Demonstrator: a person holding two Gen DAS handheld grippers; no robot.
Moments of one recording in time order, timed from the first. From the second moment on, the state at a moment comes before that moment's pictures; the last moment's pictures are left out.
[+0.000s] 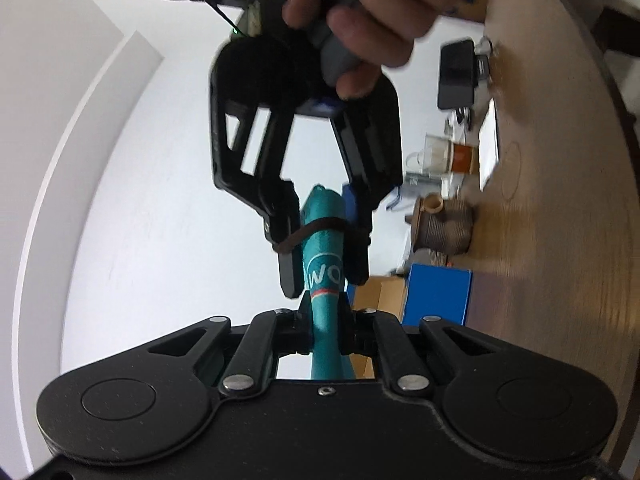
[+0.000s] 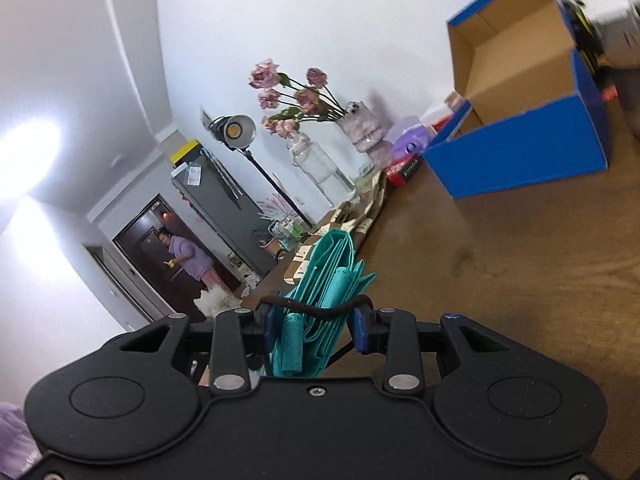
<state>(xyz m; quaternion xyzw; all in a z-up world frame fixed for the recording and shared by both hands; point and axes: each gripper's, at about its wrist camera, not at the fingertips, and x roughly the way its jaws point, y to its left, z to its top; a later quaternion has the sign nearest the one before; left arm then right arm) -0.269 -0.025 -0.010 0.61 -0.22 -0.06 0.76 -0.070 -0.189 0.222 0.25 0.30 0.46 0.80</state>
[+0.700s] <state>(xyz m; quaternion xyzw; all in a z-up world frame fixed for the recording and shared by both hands) -0.264 -0.022 -0.017 0.64 -0.24 -0.04 0.73 -0.085 -0.182 0.234 0.23 0.26 0.46 0.82</state>
